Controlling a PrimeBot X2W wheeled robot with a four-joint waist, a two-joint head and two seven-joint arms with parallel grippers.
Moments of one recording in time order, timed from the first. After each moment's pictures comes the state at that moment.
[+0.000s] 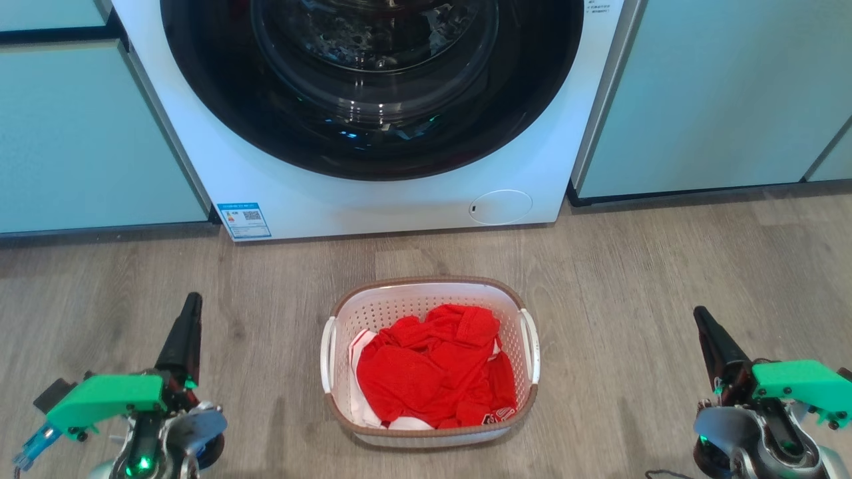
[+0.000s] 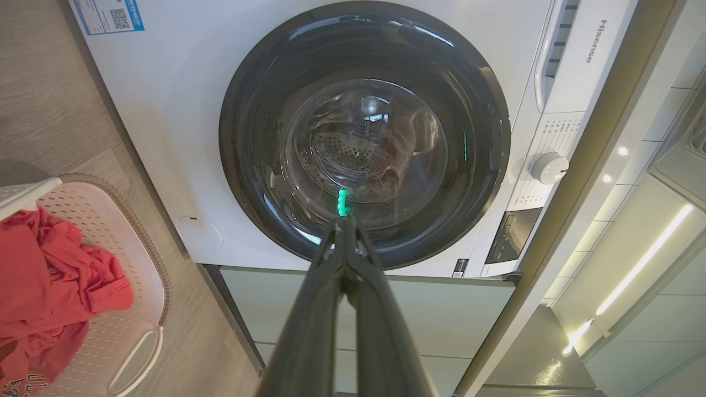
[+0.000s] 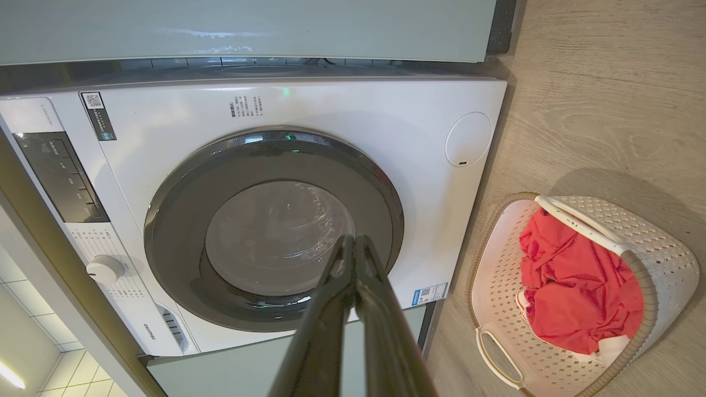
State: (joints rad) left arm -0.06 0.04 0.08 0.27 -1.62 -0.12 0.11; right arm -0.06 -0.04 -0.13 0.28 1.62 0.13 0.10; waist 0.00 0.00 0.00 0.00
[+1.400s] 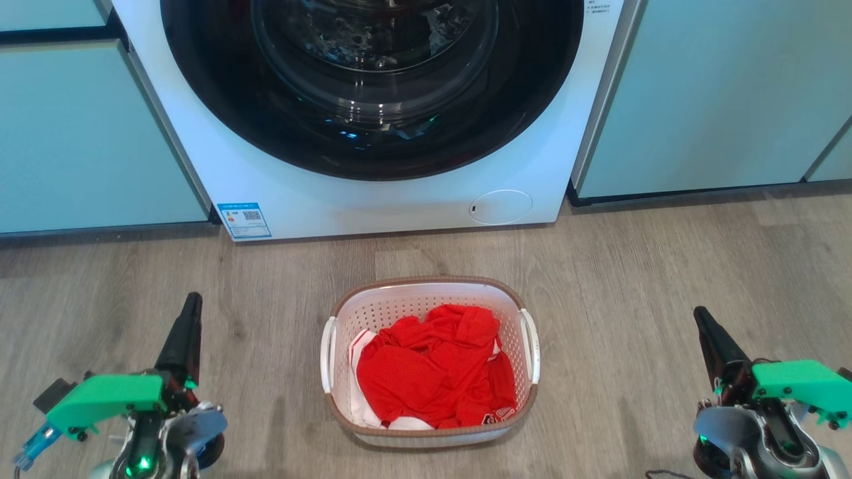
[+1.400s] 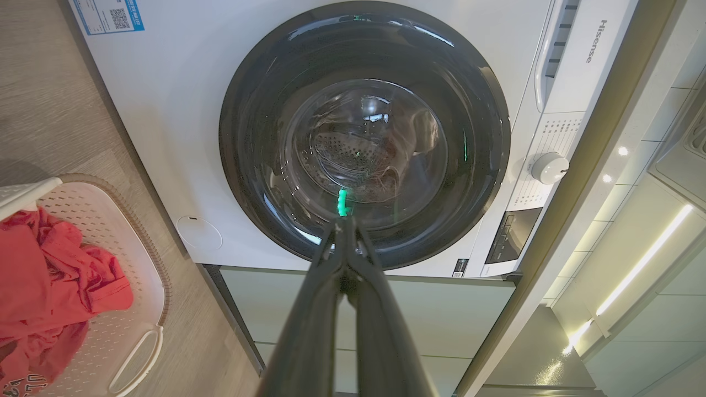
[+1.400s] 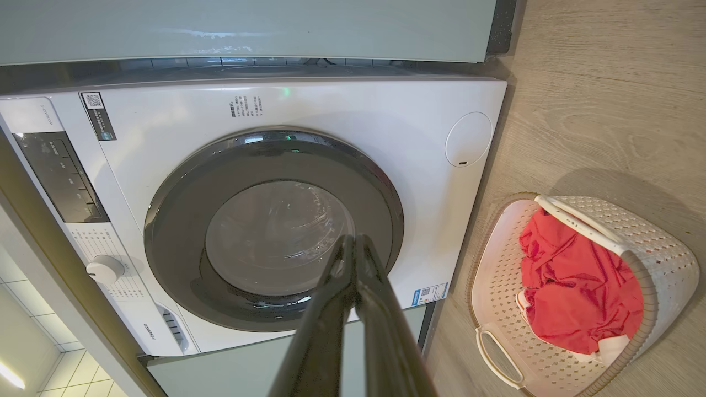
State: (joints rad) left arm -0.06 0.04 0.08 0.27 -1.62 -0.12 0.11; right arm -0.06 -0.04 -0.13 0.28 1.62 0.13 0.10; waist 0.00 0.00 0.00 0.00
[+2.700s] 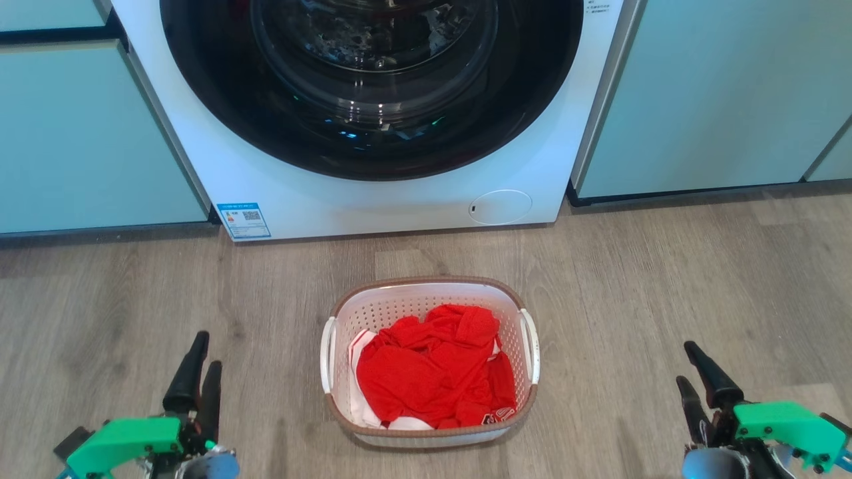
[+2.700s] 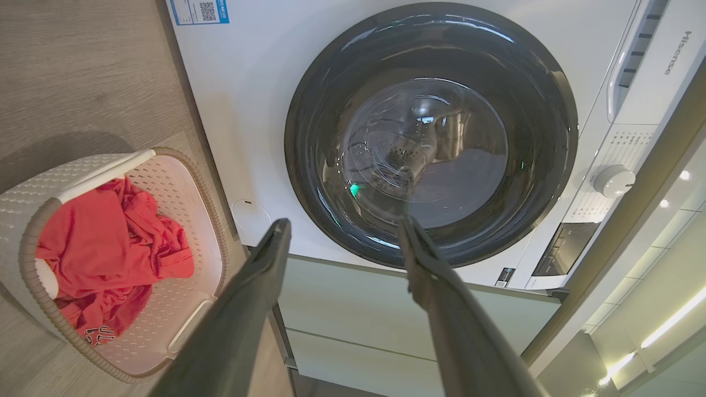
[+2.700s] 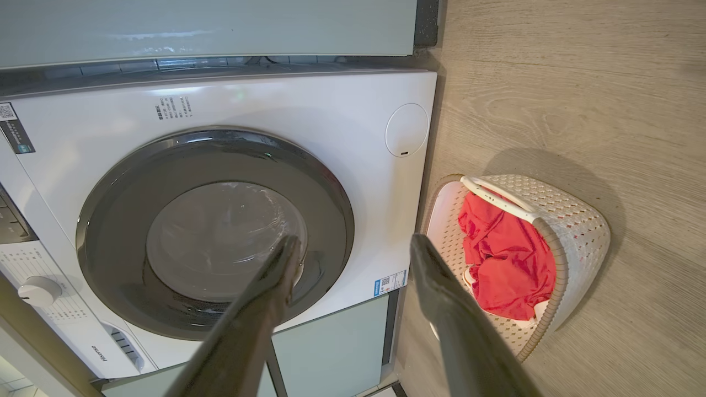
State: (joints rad) left arm 0.02 0.02 0.07 0.34 -1.61 -0.12 0.09; right arm 0.00 -0.03 -0.11 0.36 1.62 0.13 0.09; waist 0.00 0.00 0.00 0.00
